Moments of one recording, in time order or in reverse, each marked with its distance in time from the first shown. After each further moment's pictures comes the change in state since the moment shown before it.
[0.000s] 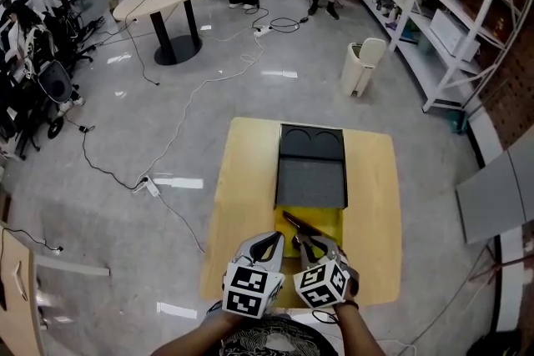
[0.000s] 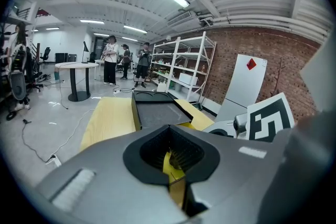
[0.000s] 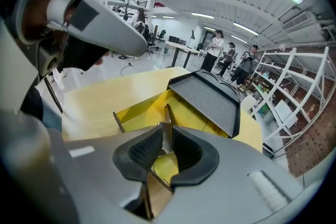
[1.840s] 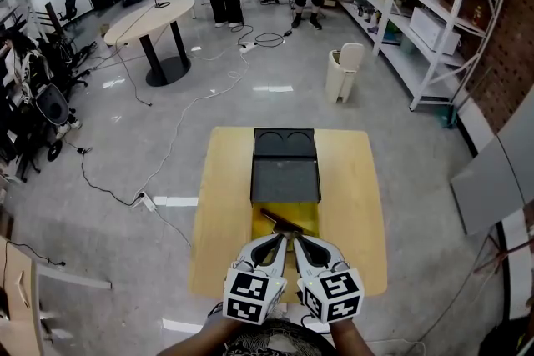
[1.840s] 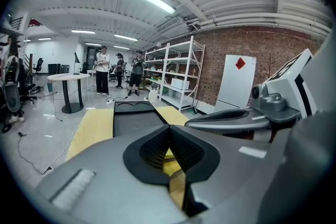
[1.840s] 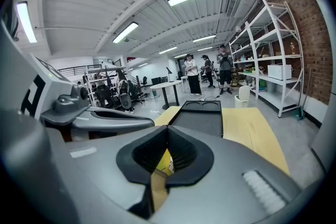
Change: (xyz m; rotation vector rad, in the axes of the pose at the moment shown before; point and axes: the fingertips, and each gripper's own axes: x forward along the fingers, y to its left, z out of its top) left arm -0.036 -0.219 0.009 0.093 -0.071 -0.038; right arm -0.228 -0.049 -0.048 0.515 -0.447 0.082
